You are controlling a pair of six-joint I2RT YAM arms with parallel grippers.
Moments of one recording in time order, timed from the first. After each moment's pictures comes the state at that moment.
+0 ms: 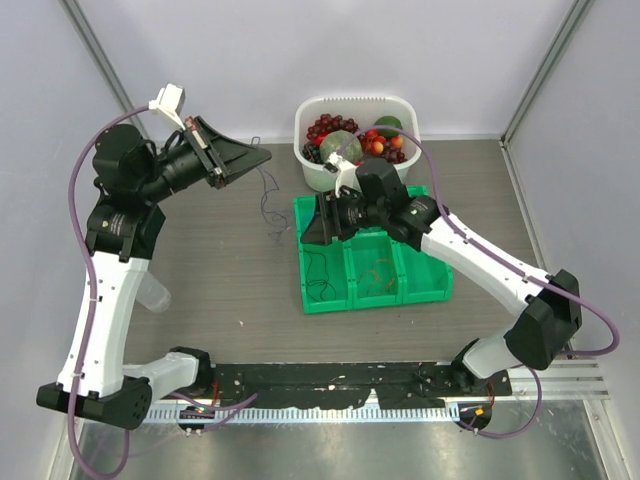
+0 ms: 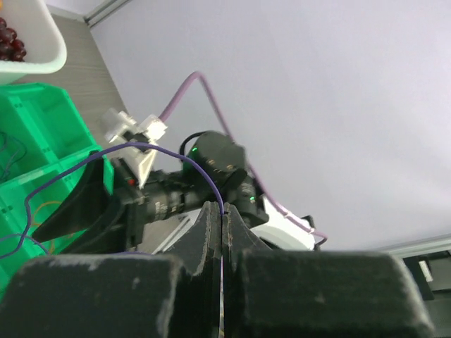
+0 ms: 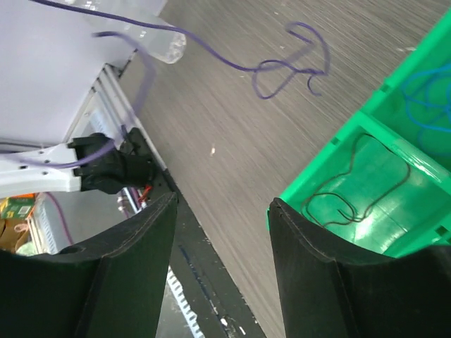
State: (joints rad) left arm -0.21 1.13 1.57 -0.42 0.73 -1.05; right arm 0.72 1.48 1.38 -0.43 -0.49 0.40
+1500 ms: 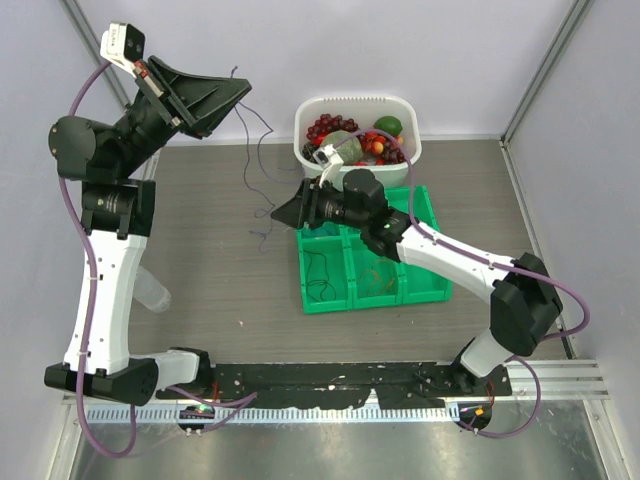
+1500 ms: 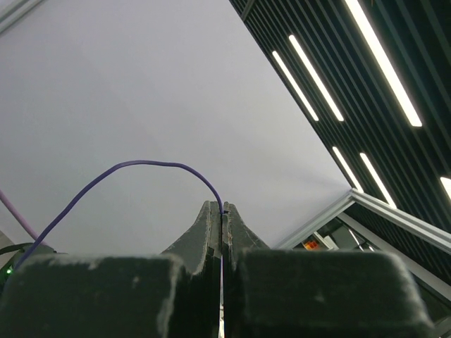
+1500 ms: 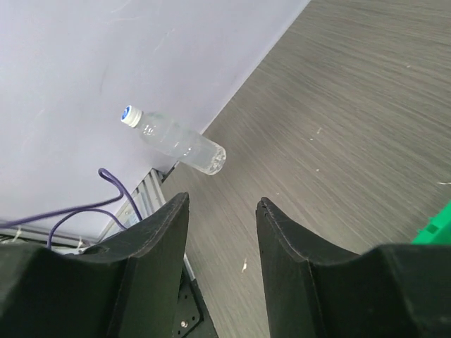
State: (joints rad) left arm -0.16 1.26 1.74 0.21 0.78 -1.60; right arm 0.78 1.57 1.20 0.23 -0.33 0.64
